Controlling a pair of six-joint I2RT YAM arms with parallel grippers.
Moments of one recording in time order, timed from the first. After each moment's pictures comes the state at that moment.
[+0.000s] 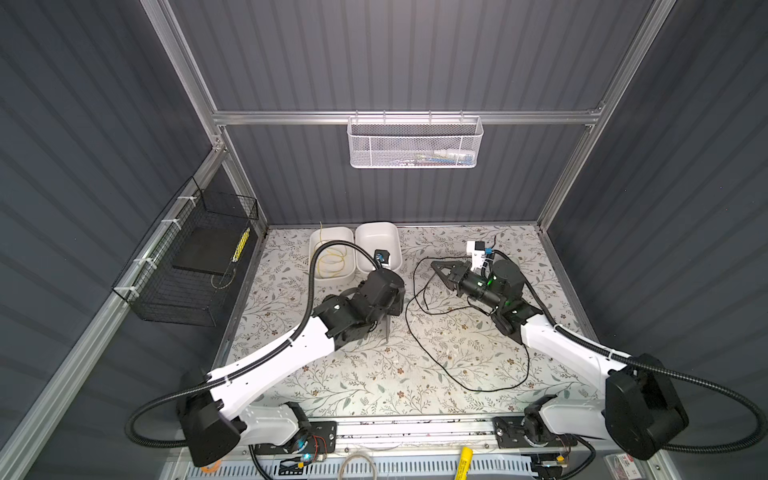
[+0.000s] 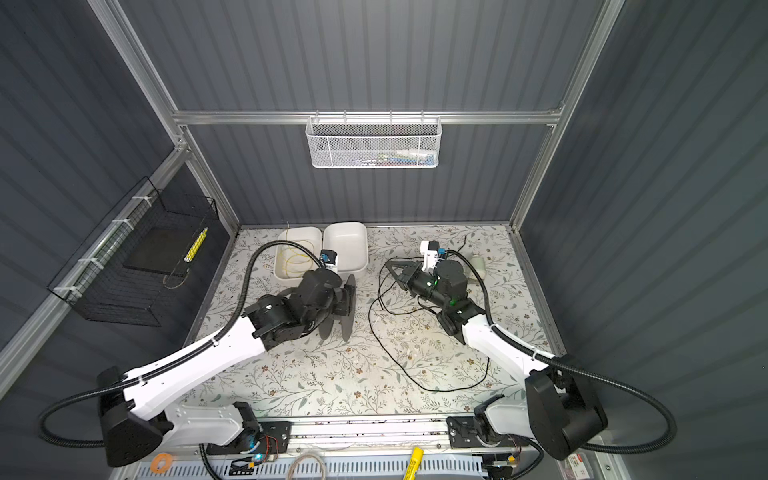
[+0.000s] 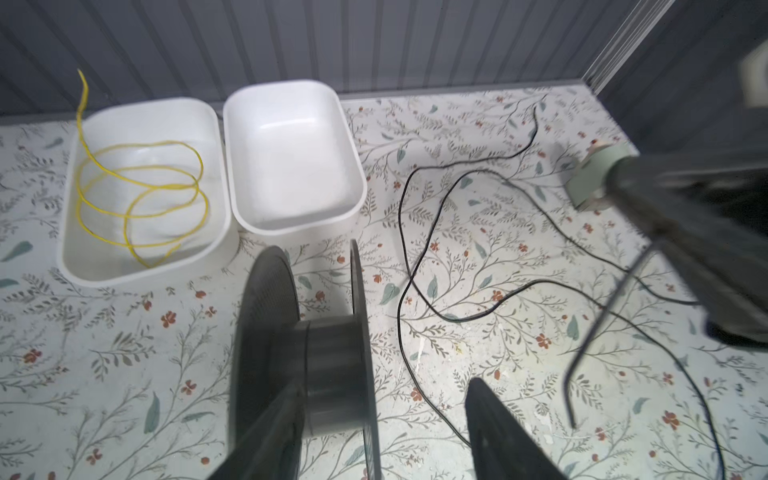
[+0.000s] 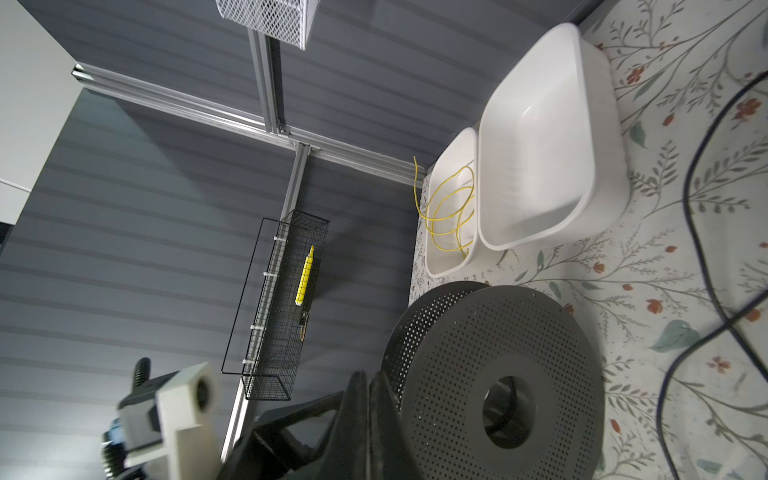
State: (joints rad) left arm -0.93 1.23 1.19 -0.60 -0.45 -0.47; right arm 0.48 1.31 0.76 0.49 -0.43 1.22
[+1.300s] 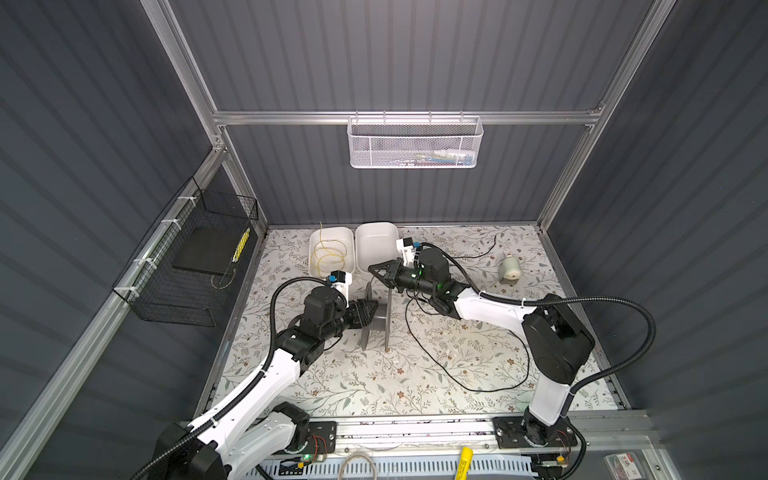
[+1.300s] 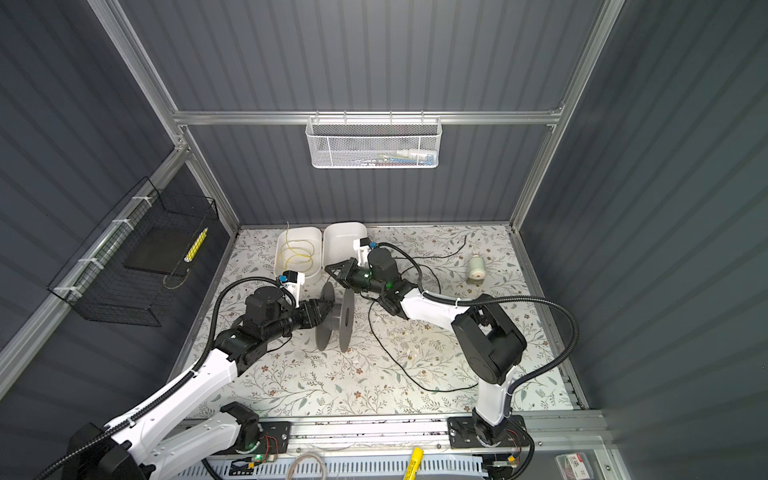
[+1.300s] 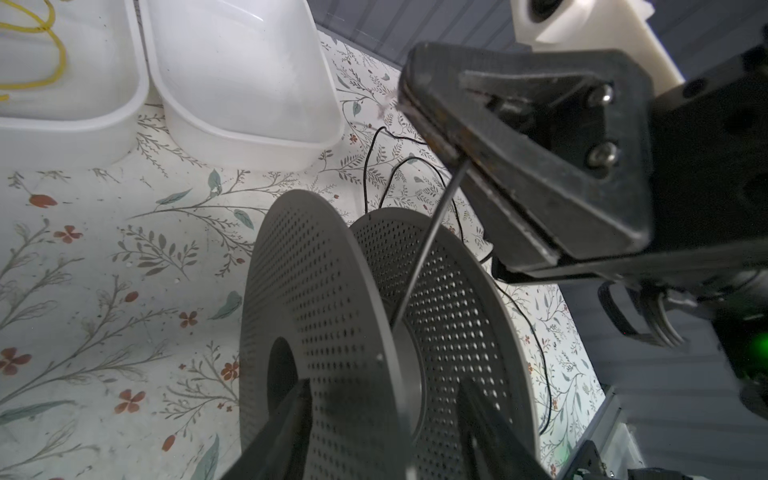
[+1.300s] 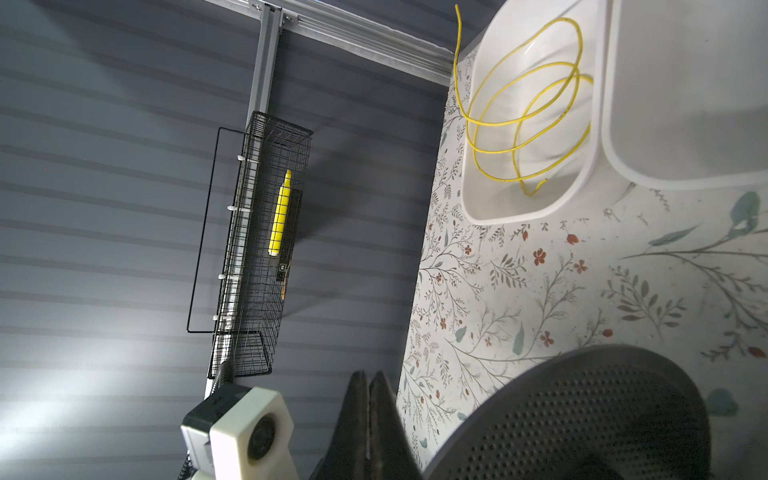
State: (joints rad) left arm -0.50 1.00 0.63 -0.12 0.24 -0.58; right arm 0.74 1.83 1.18 0.51 -0.42 1.22
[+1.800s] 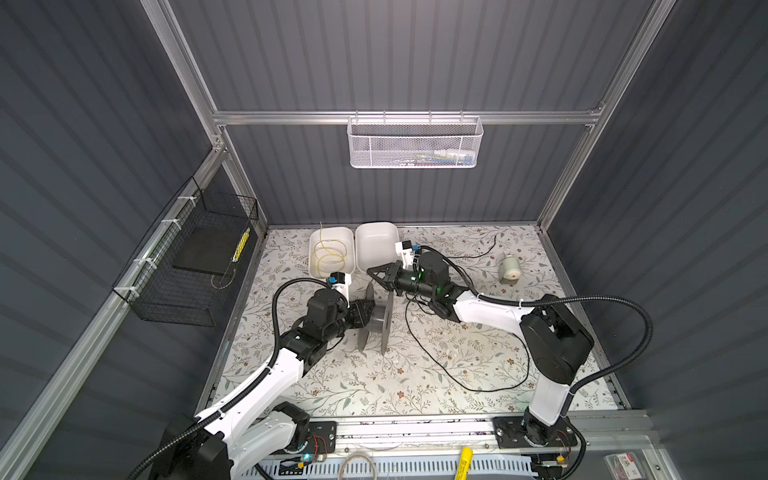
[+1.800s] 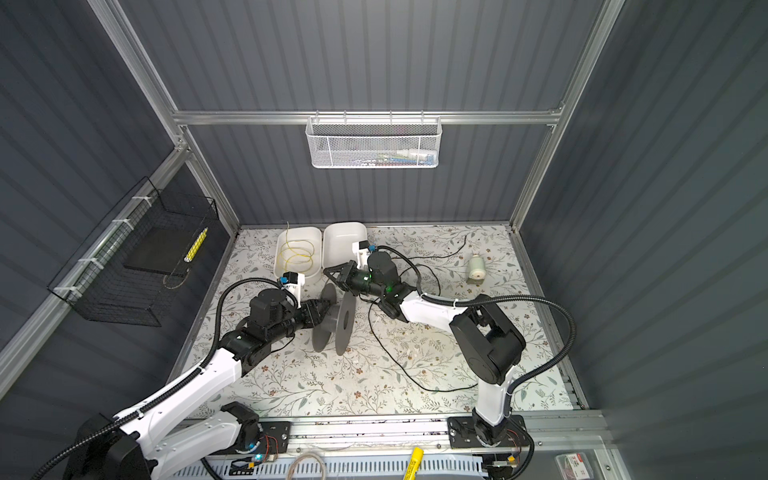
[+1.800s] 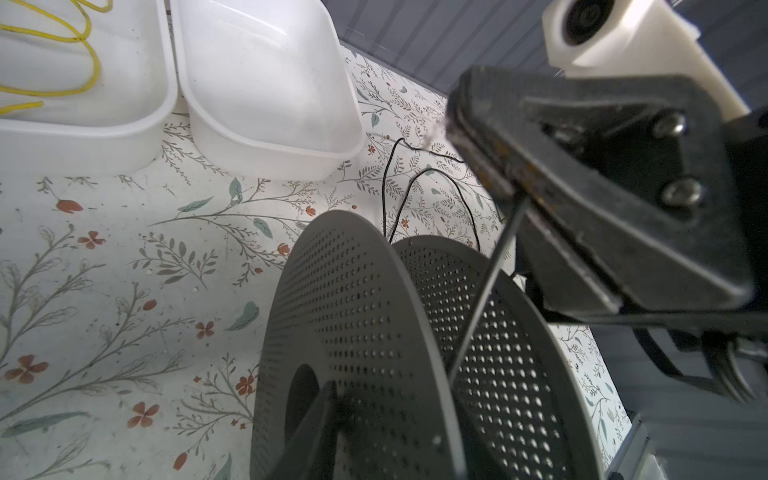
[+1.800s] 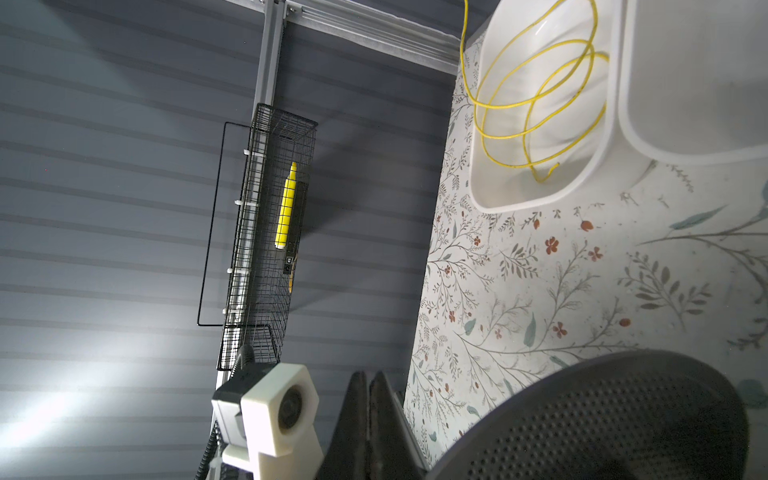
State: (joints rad) left arm -0.50 1.02 0.59 -0.04 0.17 -0.59; right arm 0.75 1.84 1.14 0.57 -0.43 1.26
